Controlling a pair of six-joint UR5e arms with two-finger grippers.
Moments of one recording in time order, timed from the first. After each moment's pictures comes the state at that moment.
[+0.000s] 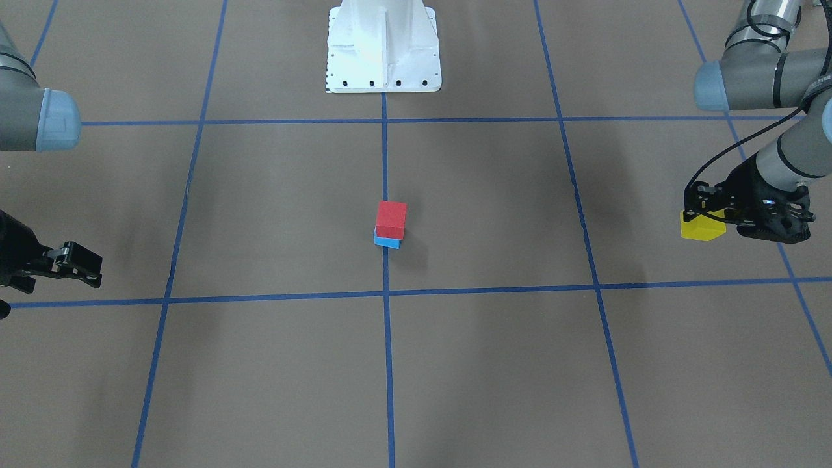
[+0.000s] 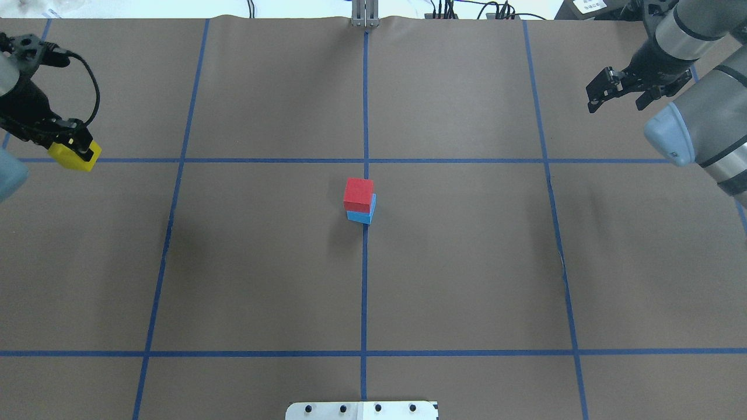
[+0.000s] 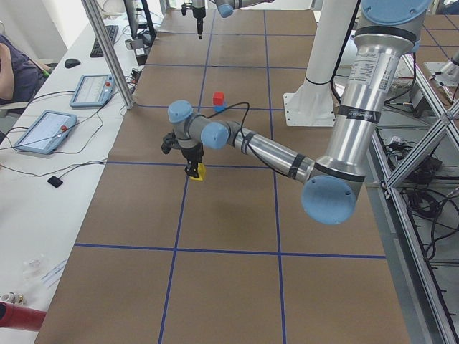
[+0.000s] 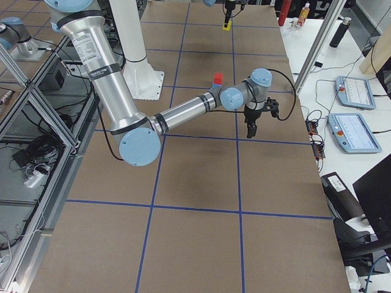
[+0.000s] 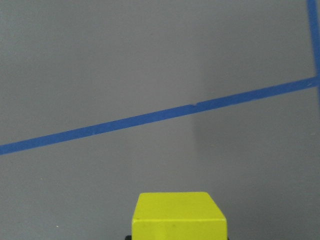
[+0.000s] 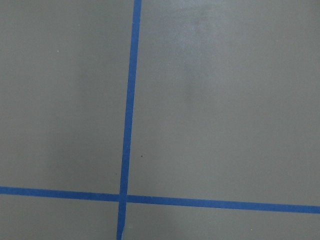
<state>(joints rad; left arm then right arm) -1.10 -1.93 -1.76 -1.33 -2.28 -0.39 1.13 -1.16 1.59 -1.57 2.23 0.54</state>
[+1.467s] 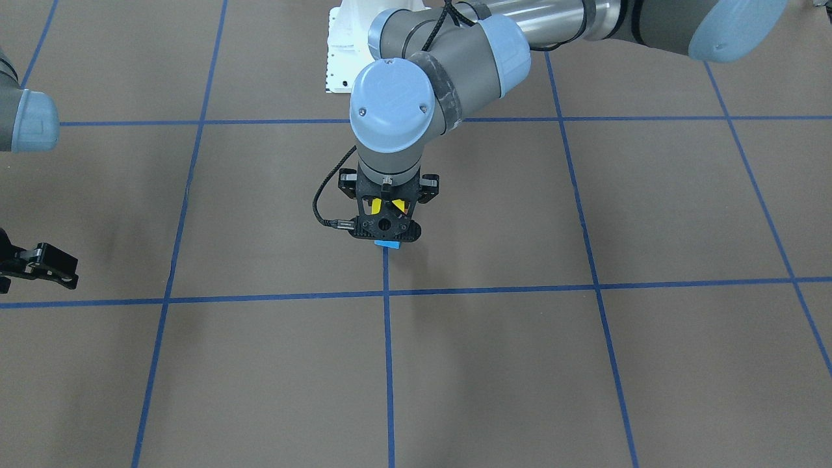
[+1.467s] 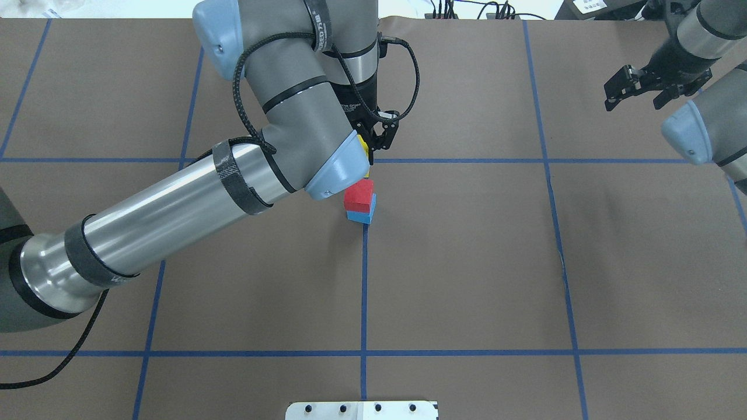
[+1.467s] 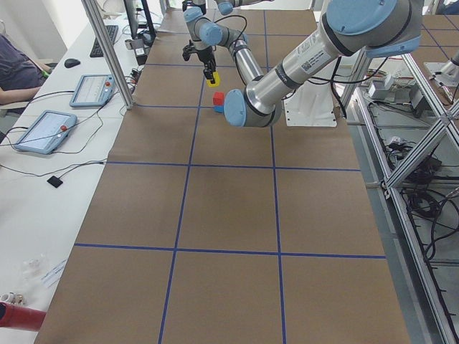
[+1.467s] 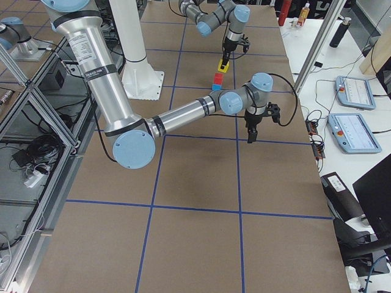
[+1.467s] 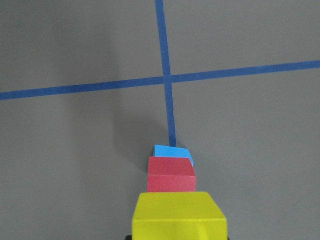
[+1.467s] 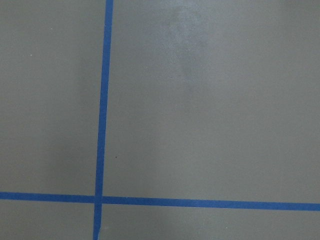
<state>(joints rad) -0.70 -2.67 -1.31 -1.31 -2.23 -0.90 1.16 -1.19 1.59 -1.56 2.23 0.54</state>
